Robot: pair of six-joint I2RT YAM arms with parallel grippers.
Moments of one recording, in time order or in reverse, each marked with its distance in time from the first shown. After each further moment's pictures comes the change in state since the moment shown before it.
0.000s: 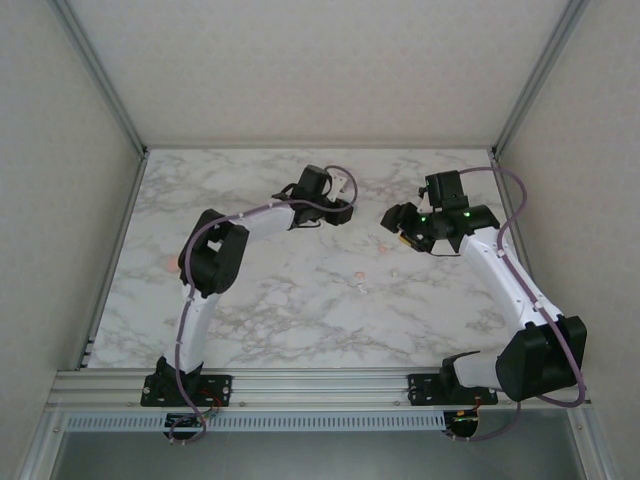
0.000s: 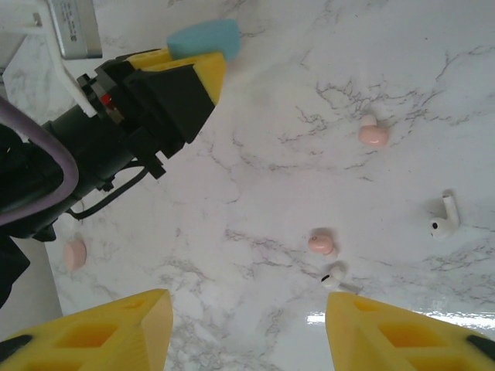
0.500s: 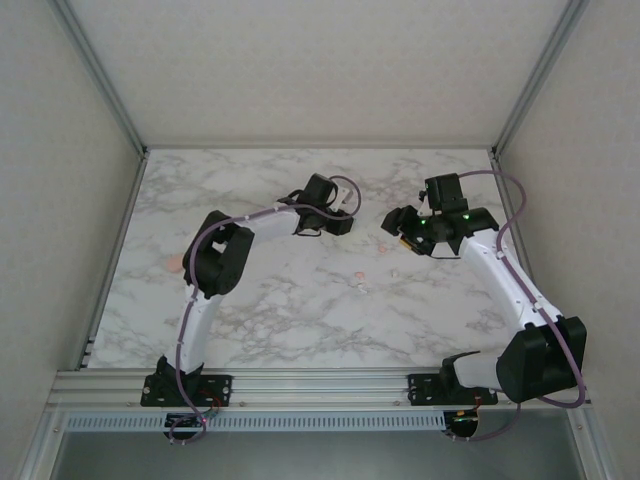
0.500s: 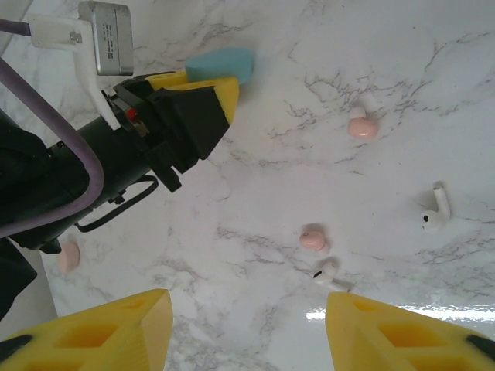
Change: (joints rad) left arm -0.030 0.007 -0.035 -0.058 -0.049 -0.008; right arm 0.000 -0.007 -0.026 0.003 0.008 0.010
